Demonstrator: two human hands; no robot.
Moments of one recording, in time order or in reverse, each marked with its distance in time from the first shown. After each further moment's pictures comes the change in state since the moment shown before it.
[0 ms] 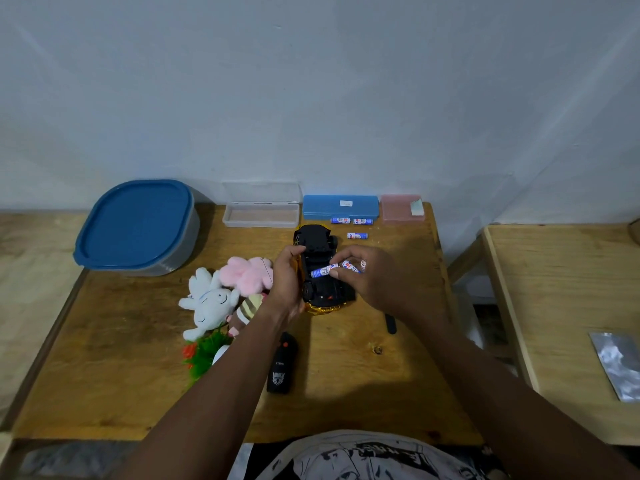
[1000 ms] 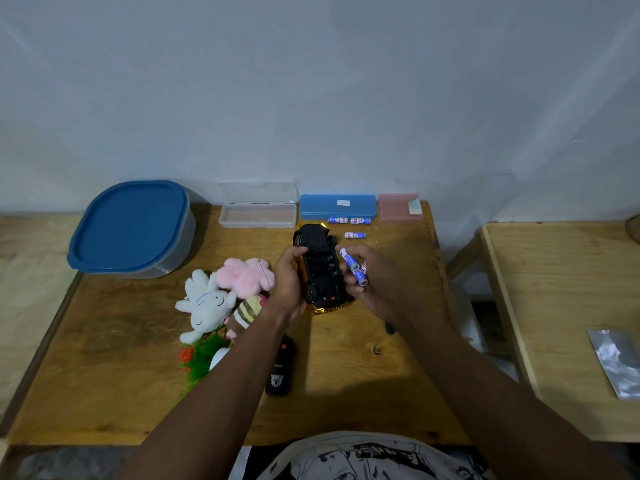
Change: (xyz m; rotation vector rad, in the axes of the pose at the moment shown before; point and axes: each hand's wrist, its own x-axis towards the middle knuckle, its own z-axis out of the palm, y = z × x) left_hand 0.002 -0.003 0.002 0.119 -0.067 0.049; right_hand 0.012 -0.006 0.007 0.908 0.016 0.577
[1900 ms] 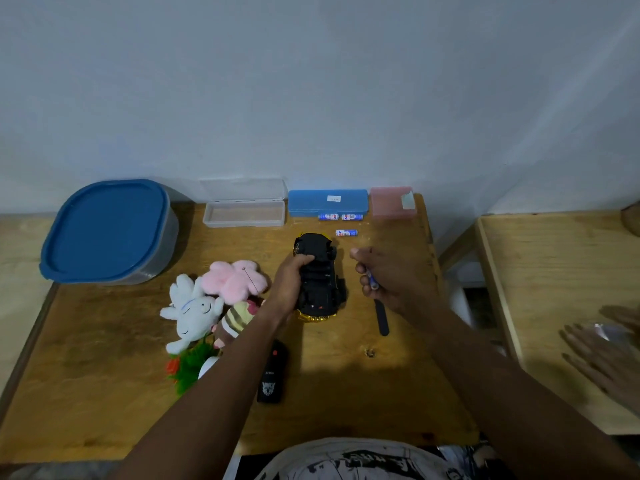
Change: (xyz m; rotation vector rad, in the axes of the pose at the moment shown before) left_hand 0.031 -0.012 -0.006 0.207 0.159 -0.063; right_hand 0.018 -0.011 -0.038 -0.182 0.140 0.060
